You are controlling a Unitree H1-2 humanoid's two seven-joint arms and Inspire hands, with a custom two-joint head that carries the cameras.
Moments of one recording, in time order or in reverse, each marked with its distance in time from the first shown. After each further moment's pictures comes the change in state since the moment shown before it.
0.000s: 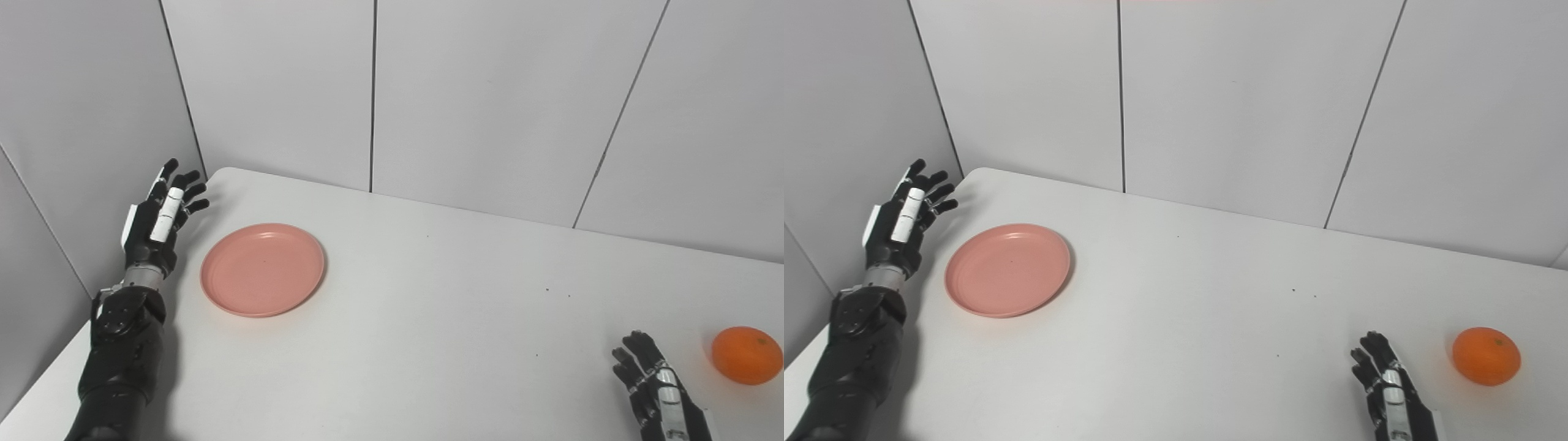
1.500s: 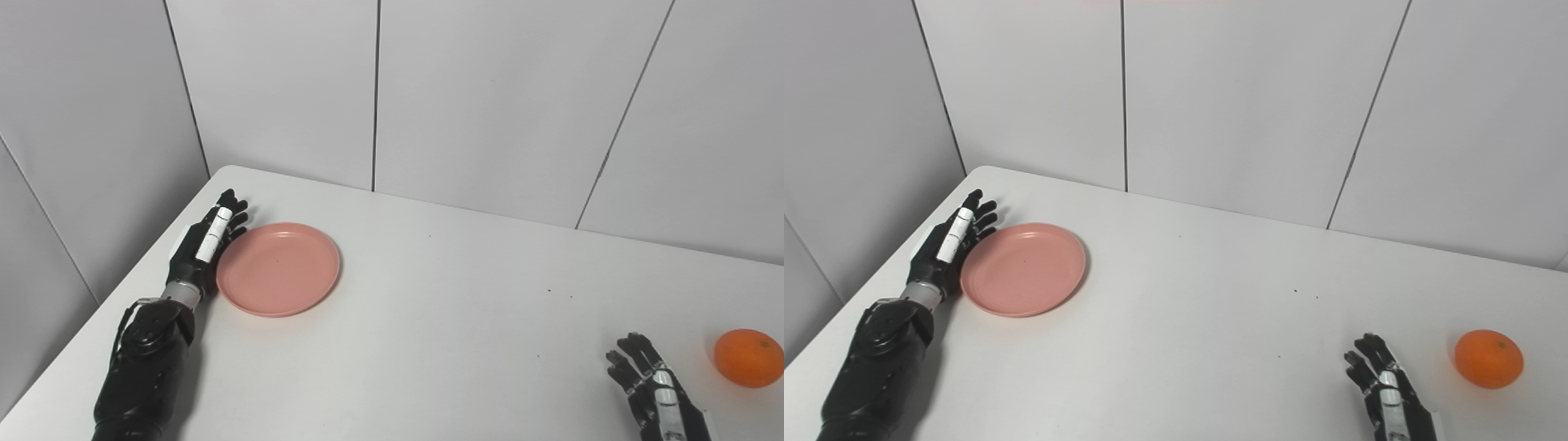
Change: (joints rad) left arm 0.131 -0.066 -0.112 -0.368 0.070 0.394 0.045; right arm 0.003 -0.003 0.008 -0.006 -0.008 0.001 -0.001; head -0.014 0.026
